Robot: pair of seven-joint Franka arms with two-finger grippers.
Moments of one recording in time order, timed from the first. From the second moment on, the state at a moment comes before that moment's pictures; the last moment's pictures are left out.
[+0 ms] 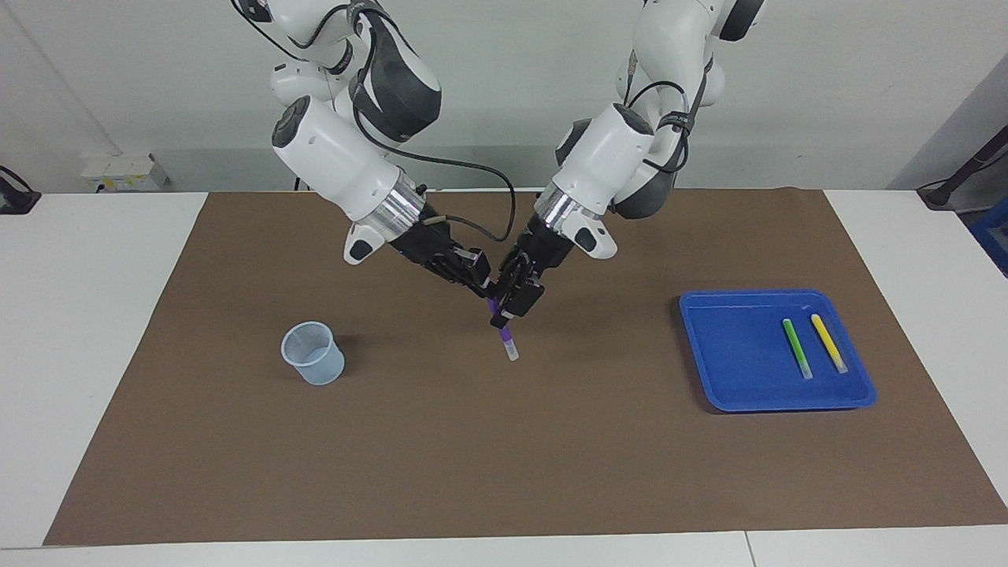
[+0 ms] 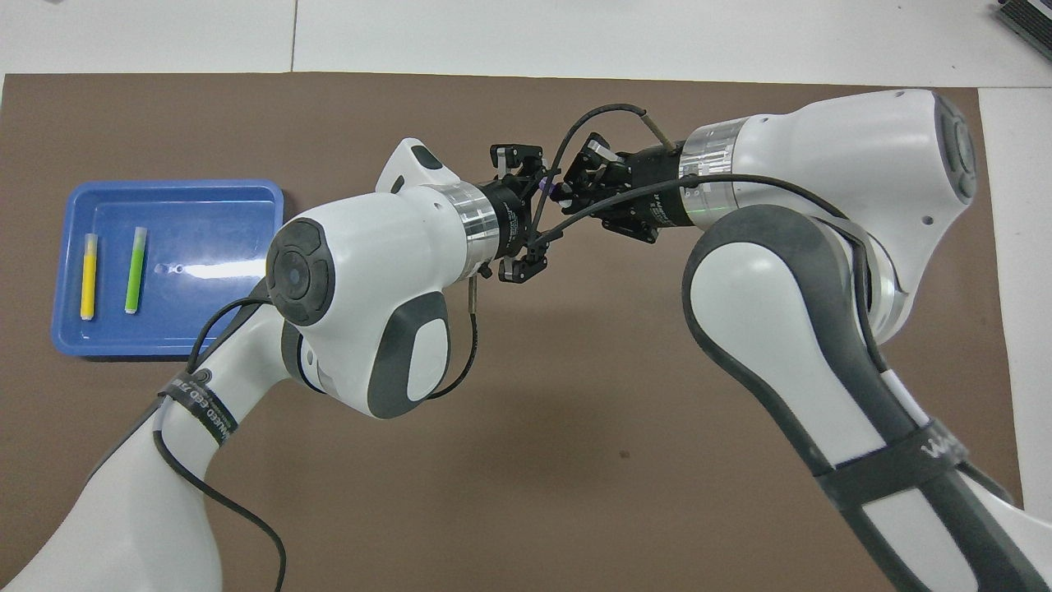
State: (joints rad) left arm -0.21 0.30 -0.46 -1.76 -0.33 2.71 -1.79; right arm 0.26 0.24 0.11 -1.63 0.66 2.20 0.63
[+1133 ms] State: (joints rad) left arm -0.21 0.30 -0.45 -1.74 -0.30 2.70 -1.79; right arm 0.26 0.24 0.10 -1.63 0.66 2.22 0.63
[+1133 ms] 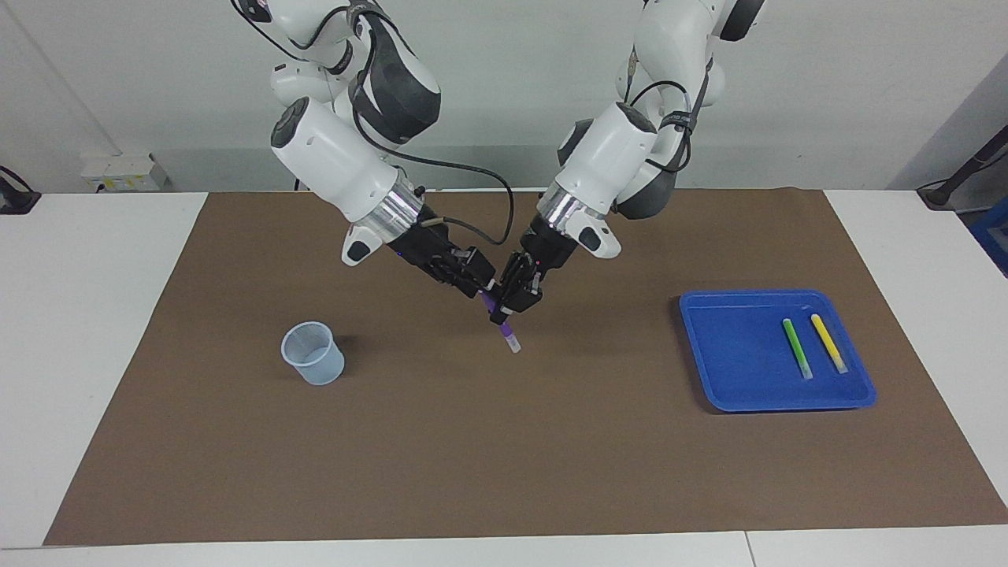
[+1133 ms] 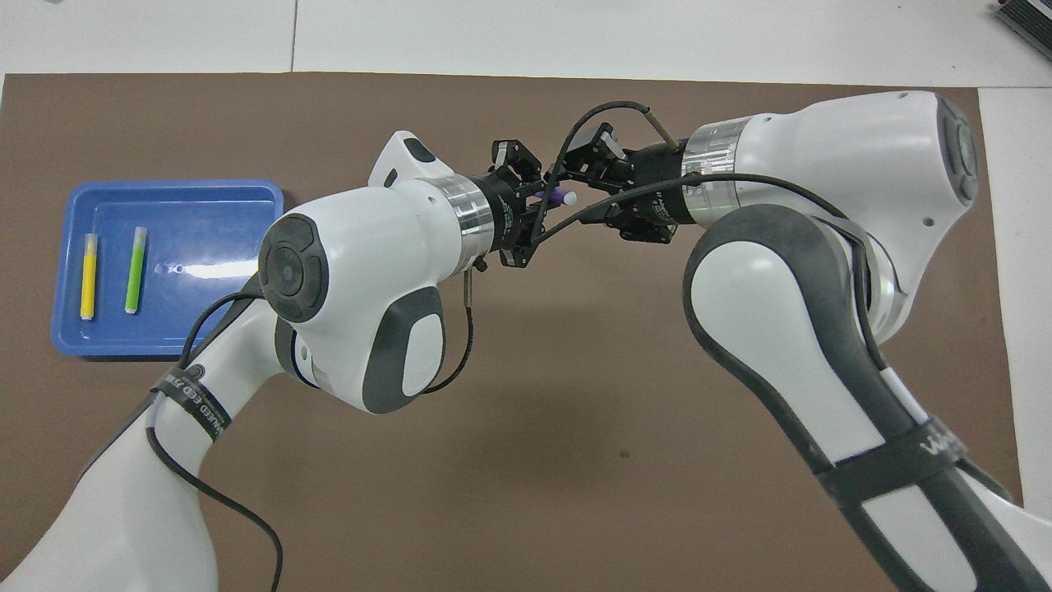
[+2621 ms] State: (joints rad) left arm 0.23 0.25 -0.42 -1.69 -0.18 2.02 -0.62; right arm -0.15 0.06 0.09 -1.58 0.05 1.71 0.05
